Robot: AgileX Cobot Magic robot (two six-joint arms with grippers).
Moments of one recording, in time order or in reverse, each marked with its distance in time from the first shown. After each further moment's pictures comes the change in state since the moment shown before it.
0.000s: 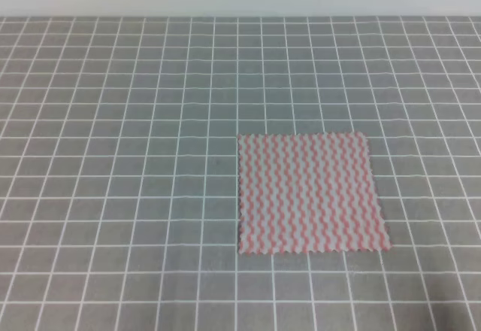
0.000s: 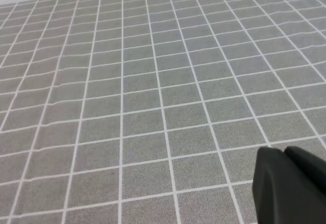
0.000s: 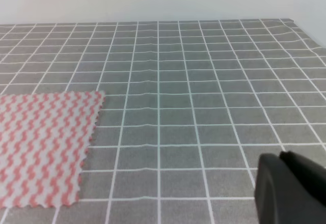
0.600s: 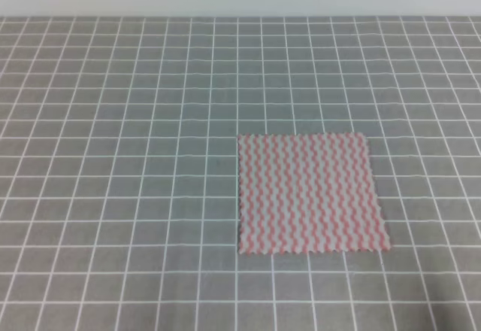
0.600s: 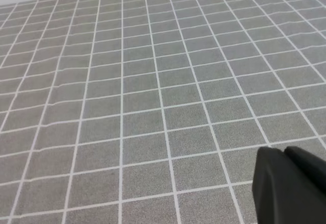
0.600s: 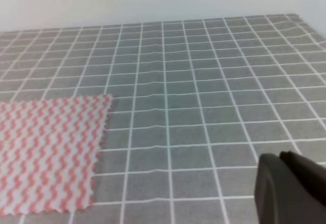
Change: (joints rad) left arm 0.000 -0.002 -0.003 0.000 0.000 0.000; right arm 0.000 0.014 -0.012 0.044 -0.002 0.000
